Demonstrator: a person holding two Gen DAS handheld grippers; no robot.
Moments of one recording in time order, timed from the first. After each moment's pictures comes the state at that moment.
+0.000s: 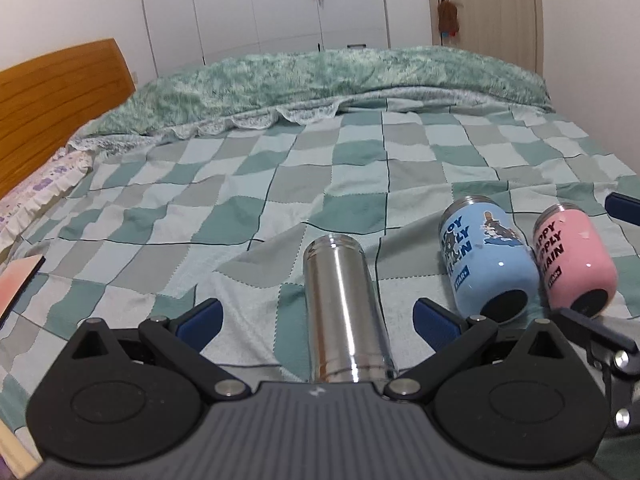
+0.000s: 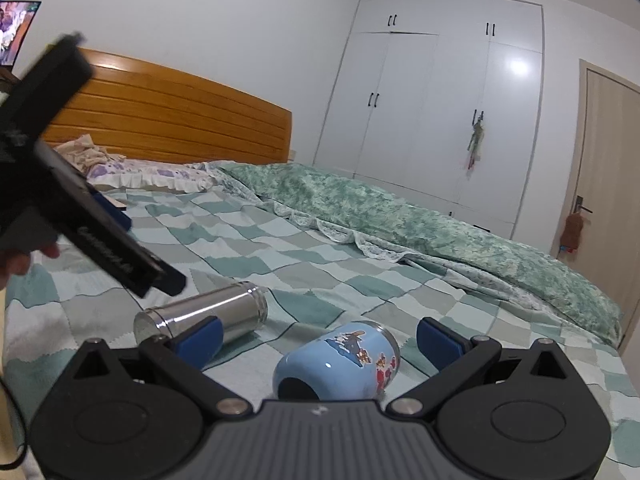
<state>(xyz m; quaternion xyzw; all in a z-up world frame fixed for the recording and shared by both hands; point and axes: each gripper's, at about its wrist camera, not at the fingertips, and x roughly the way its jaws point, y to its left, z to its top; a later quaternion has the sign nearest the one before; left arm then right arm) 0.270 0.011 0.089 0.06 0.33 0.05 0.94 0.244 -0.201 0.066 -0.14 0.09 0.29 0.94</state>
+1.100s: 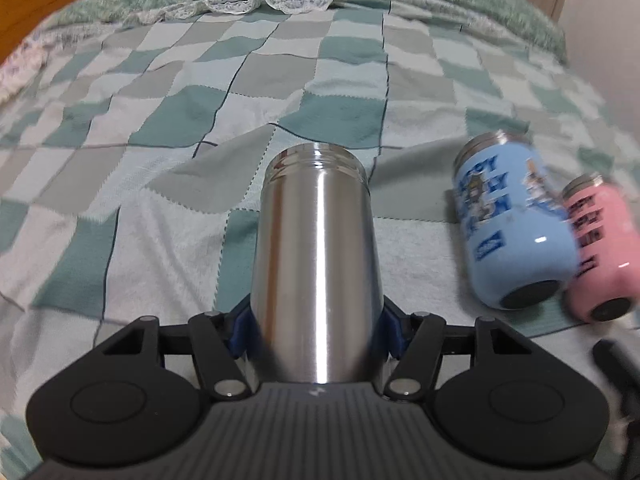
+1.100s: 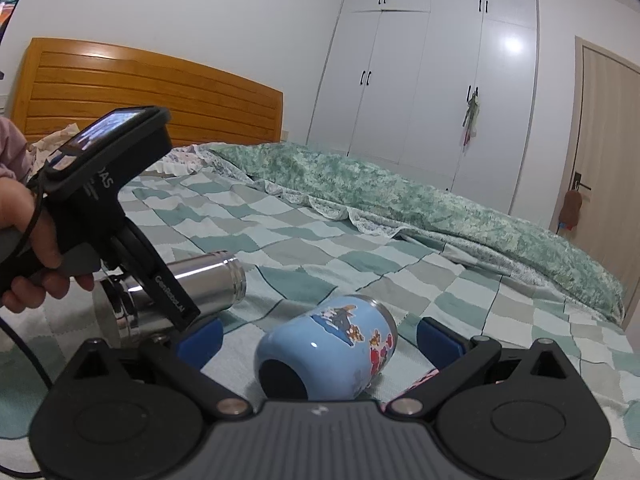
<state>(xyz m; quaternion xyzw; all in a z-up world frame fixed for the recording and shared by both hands) 0.337 0.031 0.042 -0.04 0.47 0.02 0.88 0.264 -0.199 0.052 -0.14 0.12 0.28 0.94</state>
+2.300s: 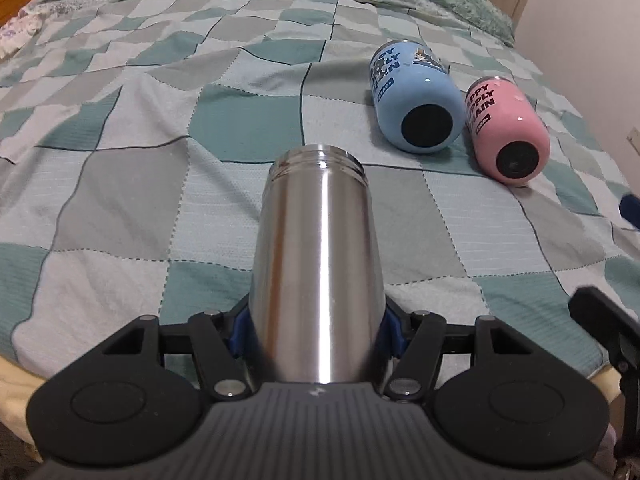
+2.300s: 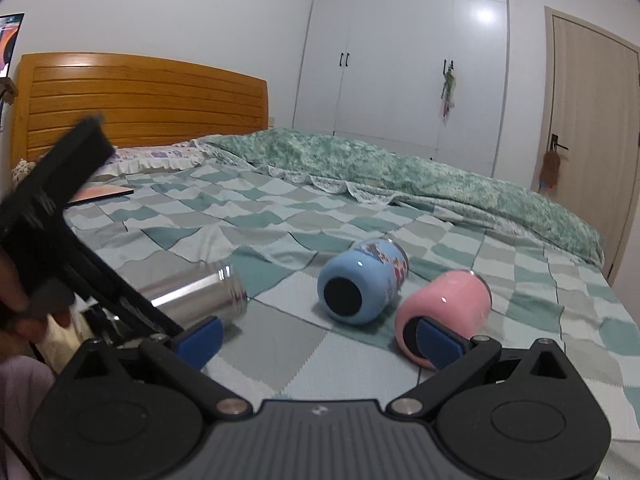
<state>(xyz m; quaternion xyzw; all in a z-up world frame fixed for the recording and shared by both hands) 0.198 0.002 0.017 -0.06 0.47 -0.03 0.88 0.140 -0.224 0.049 -0.10 0.17 0.25 0.95</state>
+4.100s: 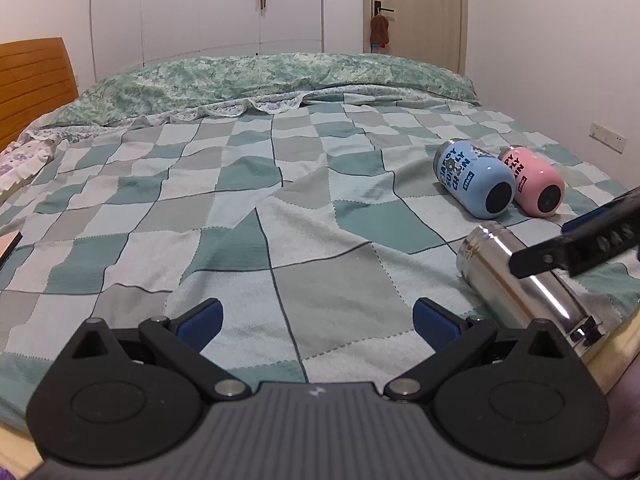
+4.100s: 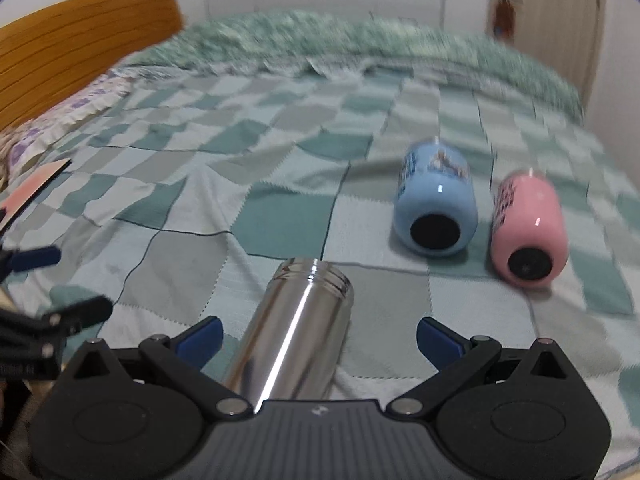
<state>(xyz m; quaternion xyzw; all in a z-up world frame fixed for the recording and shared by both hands) 0.159 0.172 0.053 0.04 0.30 -0.09 0.95 0.211 -0.065 0.063 -0.01 0.43 0.12 0.90</state>
